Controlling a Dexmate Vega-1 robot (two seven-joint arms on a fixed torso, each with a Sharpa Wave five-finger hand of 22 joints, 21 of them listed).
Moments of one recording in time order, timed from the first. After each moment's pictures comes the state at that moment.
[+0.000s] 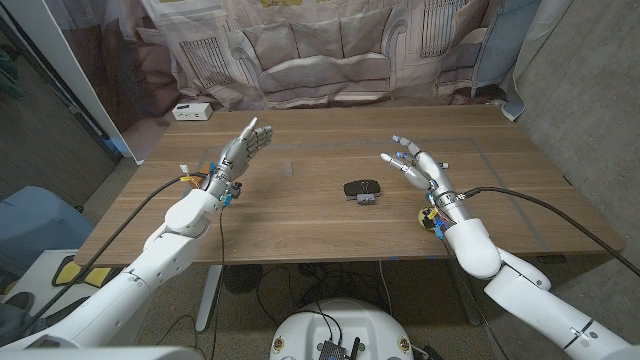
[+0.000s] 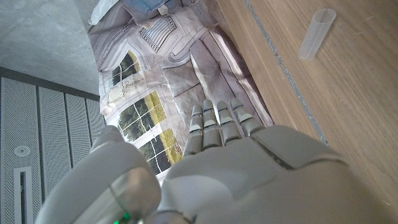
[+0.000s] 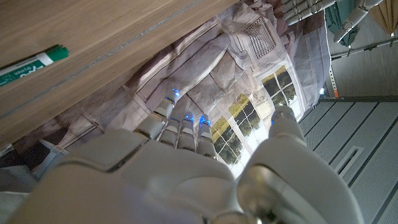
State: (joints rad) left arm 1.03 0.67 0.30 -1.52 -0.59 -0.44 -0.08; left_hand 0.31 0.05 0.10 0.01 0.20 0.32 0.13 0.21 0.18 0.31 0.09 0.25 0.20 0.22 0.09 0.20 0.17 0.08 0.10 0.36 0.17; right arm -1.33 -0.73 -0.32 -2.03 -0.16 0.10 -0.43; right_hand 0.39 0.05 0.23 -0.17 0.18 0.17 0.01 0.19 0.19 0.13 0.06 0.20 0.20 0.05 0.03 0.21 0.20 0.32 -0.04 0.21 0.17
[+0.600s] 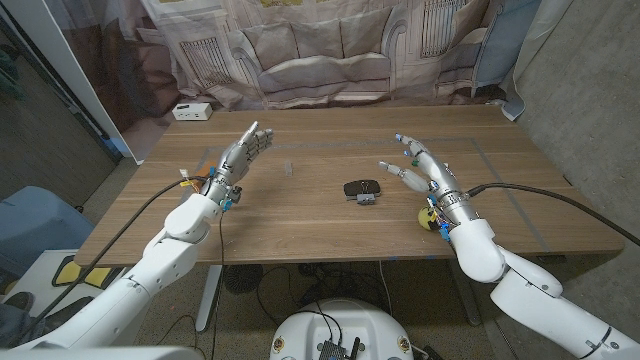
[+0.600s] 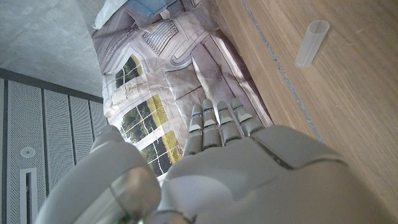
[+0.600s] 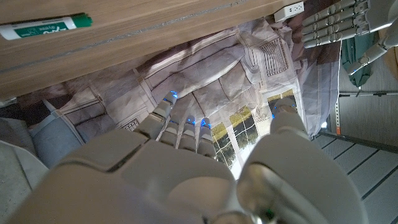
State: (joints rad) left arm 1.05 0.67 0.30 -1.53 -0.58 -0.47 -0.08; left_hand 0.31 0.05 0.11 0.00 0.19 0.33 0.12 0.20 0.18 0.32 0.09 0.25 0.20 0.22 0.09 0.20 0.17 0.08 0.10 0.35 0.17; right arm -1.38 -0.80 -0.31 -2.20 -0.33 -0.15 -0.42; right_hand 0.47 0.02 0.25 -0.18 0.18 0.12 -0.01 0.19 0.19 0.10 0.02 0.19 0.20 0.00 0.03 0.20 0.20 0.27 0.01 0.19 0.17
